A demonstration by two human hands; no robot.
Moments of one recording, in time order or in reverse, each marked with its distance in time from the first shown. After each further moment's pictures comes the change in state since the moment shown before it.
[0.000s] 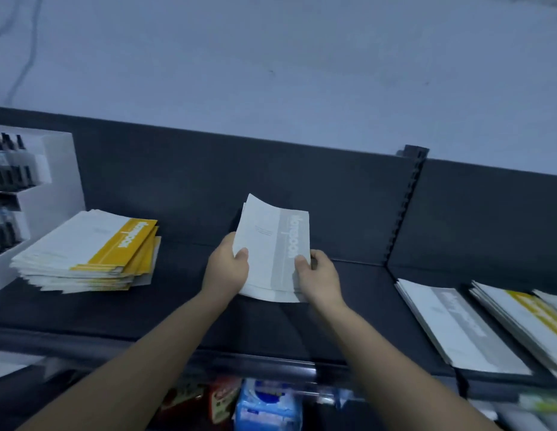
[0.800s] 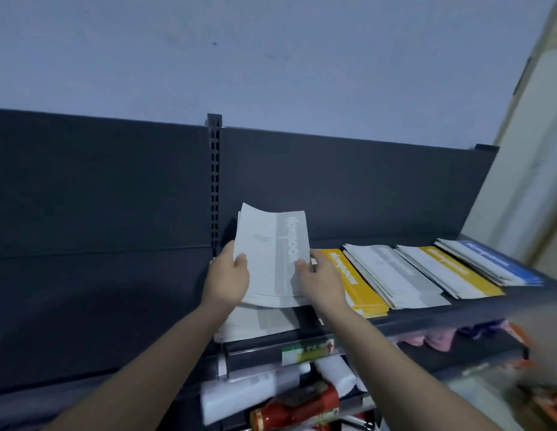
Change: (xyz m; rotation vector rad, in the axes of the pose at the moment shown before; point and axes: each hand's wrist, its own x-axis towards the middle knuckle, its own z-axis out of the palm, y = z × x) left_hand -0.112 0.127 0.336 -0.062 -0.291 0.017; right_hand 0.021 0.110 -0.356 -0.302 0.258 0.036
